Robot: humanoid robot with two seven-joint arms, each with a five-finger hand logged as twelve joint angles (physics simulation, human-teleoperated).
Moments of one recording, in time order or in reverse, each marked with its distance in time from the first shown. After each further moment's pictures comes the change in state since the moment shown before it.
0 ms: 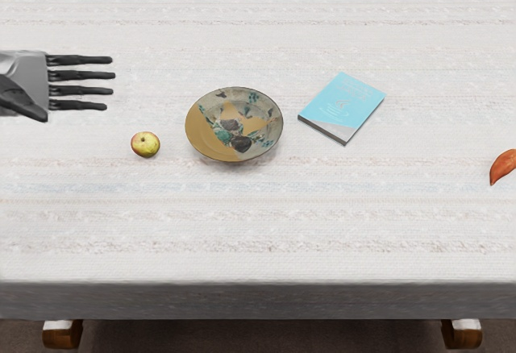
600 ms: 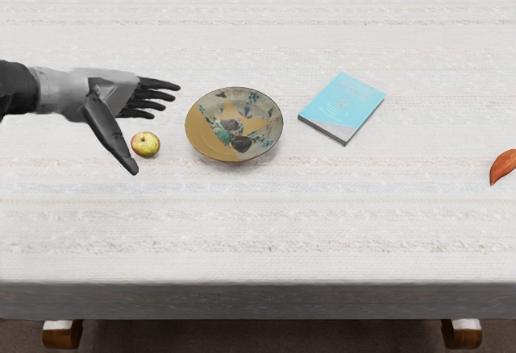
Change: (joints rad) left arm -0.032 -0.239 -0.087 -0.248 0.770 0.273 0.000; right arm 0.000 0.000 -0.001 0.001 -0.005 0.002 -0.001
